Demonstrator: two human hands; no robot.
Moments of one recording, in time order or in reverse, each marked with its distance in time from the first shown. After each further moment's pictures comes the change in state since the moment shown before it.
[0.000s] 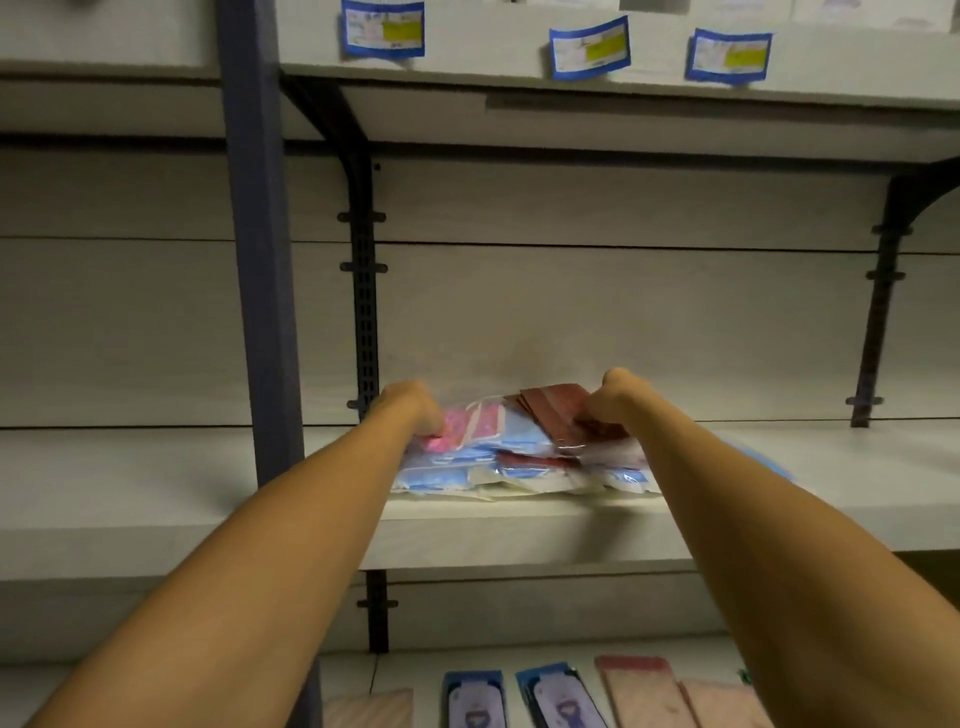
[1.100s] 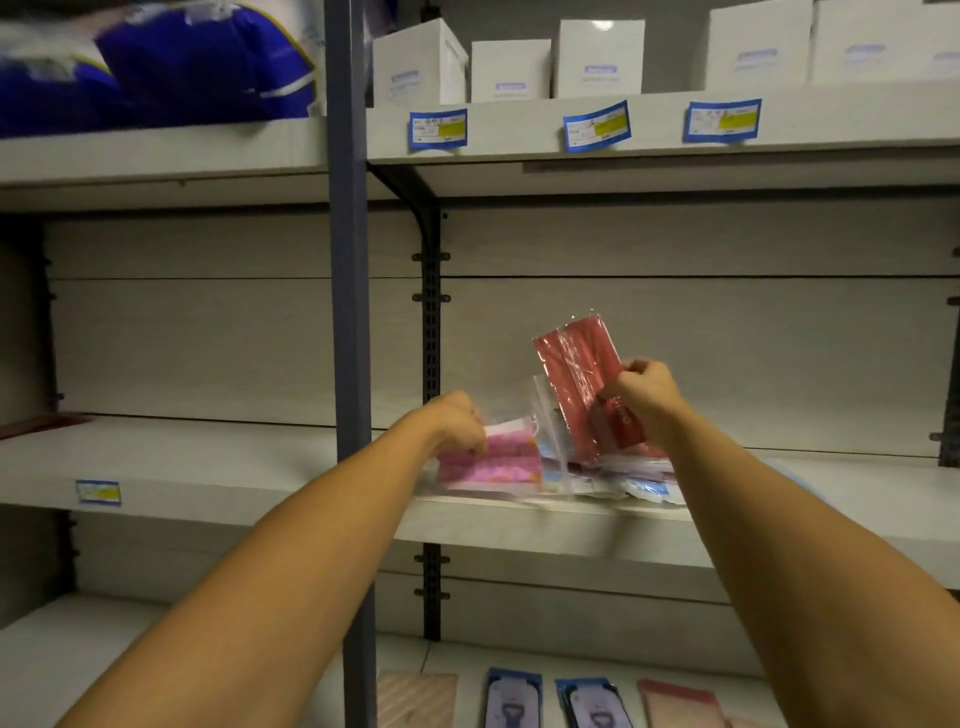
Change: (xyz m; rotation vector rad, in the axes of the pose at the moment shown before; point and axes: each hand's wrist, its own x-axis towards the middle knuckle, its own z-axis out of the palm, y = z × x) left_hand -0.101 0.006 -0.025 -0.298 -0.087 0.026; right_hand -0.047 -0.004 -0.024 0.990 0.000 -0.178
